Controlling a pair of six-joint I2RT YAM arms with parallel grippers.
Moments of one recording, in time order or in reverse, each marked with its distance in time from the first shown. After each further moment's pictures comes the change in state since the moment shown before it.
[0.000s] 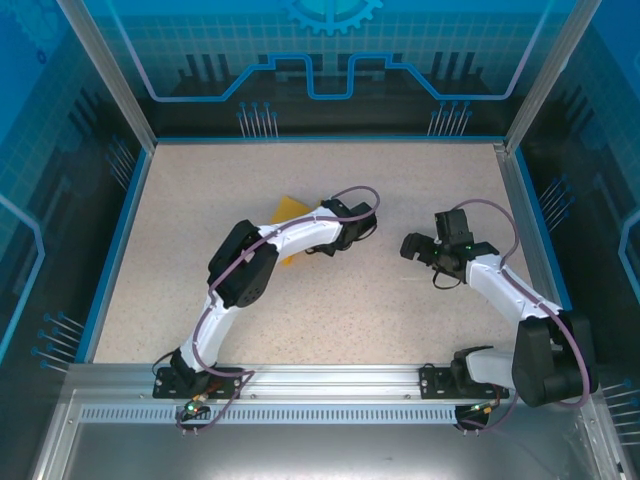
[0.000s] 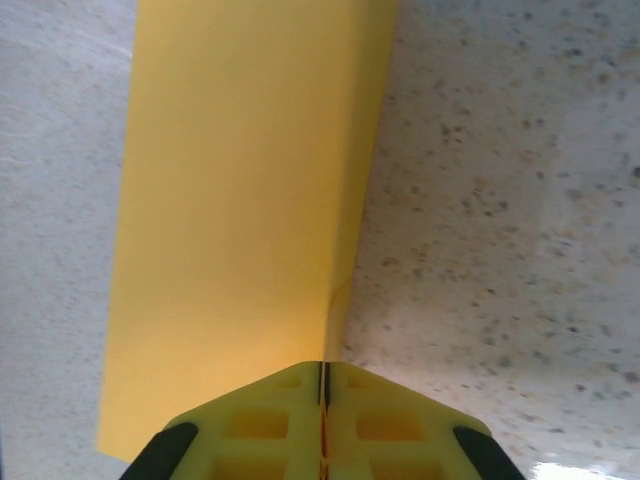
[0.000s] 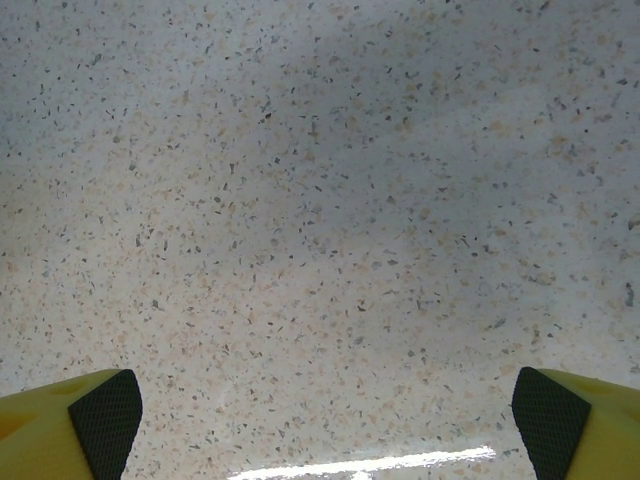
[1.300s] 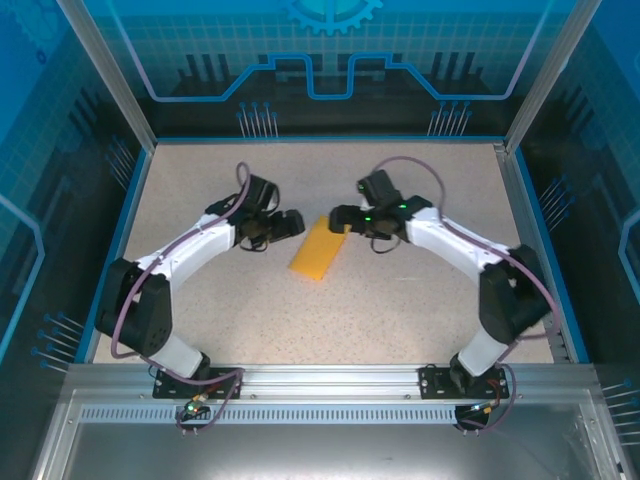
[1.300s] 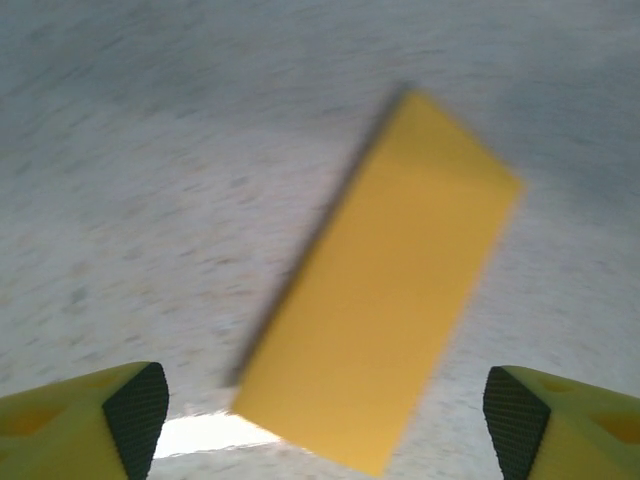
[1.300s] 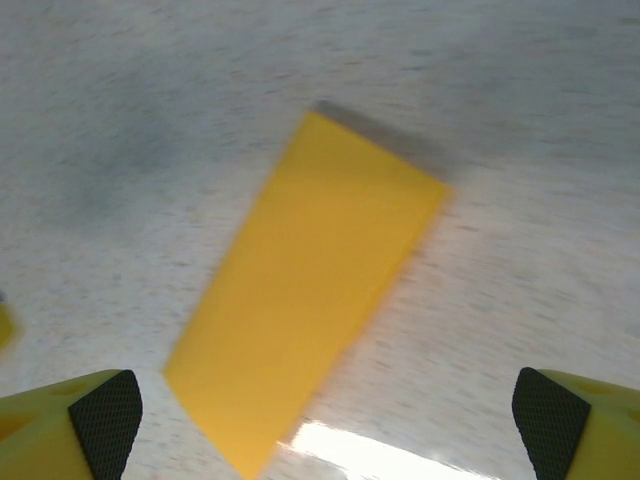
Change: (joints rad) left arm 0.431 -0.707 -0.723 0.579 0.845 -0.129; right arm 0.414 0.451 0.588 -0.063 -0.087 0.061
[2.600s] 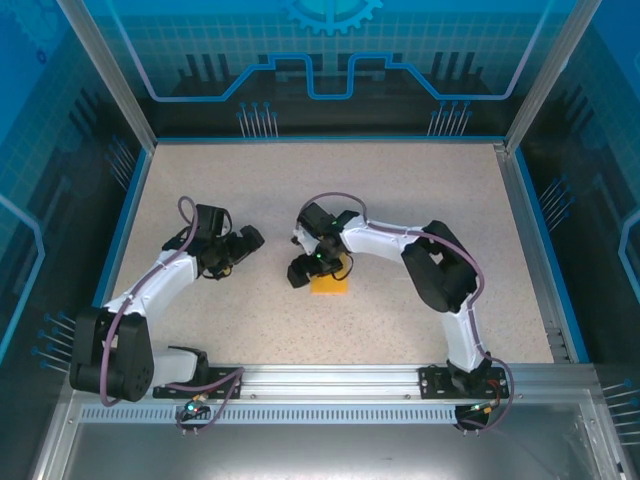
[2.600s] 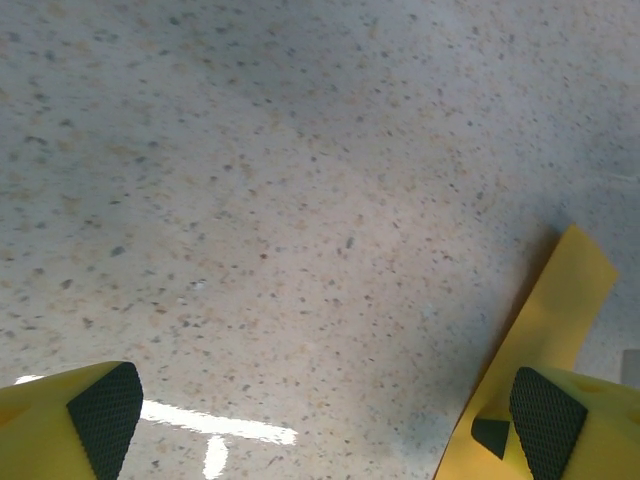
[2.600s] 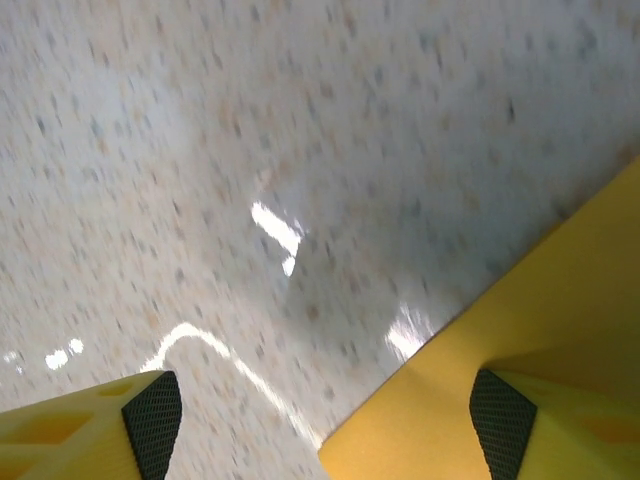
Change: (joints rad) left arm 0.230 -0.254 -0.308 0.079 0.058 -0.098; right arm 0.200 0.345 0.147 -0.174 -0.256 -0.343
